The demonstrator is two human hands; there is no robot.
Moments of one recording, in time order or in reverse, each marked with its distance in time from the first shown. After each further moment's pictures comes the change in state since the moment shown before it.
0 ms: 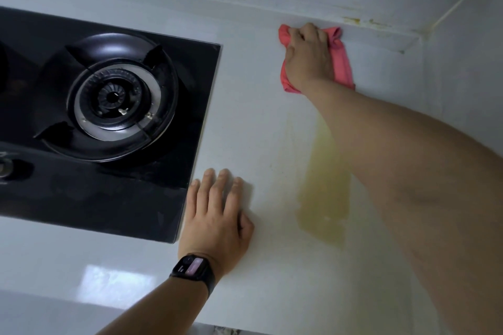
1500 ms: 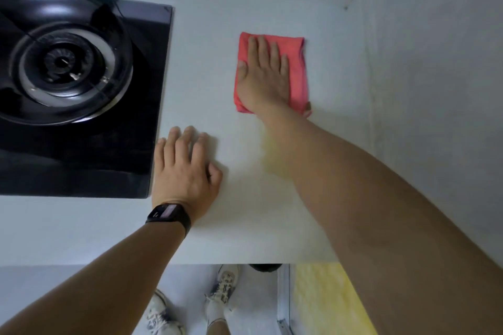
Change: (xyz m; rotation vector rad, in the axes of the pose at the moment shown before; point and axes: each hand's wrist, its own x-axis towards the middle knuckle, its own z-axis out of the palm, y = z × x) left_hand -0.001 0.002 -0.006 -0.031 -0.046 -0.036; right_hand -0.145 -0.040 -0.027 -0.020 -0.226 0.248
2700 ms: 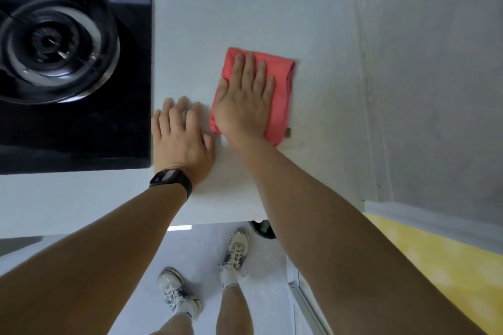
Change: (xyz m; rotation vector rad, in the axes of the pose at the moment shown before) left_hand -0.003 -0.003 0.003 -0.055 0.035 0.023; right_hand -0.120 -0.028 0.037 0.031 0.122 0.172
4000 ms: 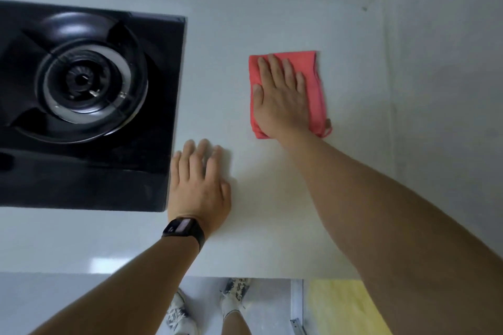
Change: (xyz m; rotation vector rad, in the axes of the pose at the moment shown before) left_hand 0.004 0.000 -0.003 0.071 -0.114 -0.002; right_hand 0.109 0.026 -0.013 -0.049 -0.111 -0.256
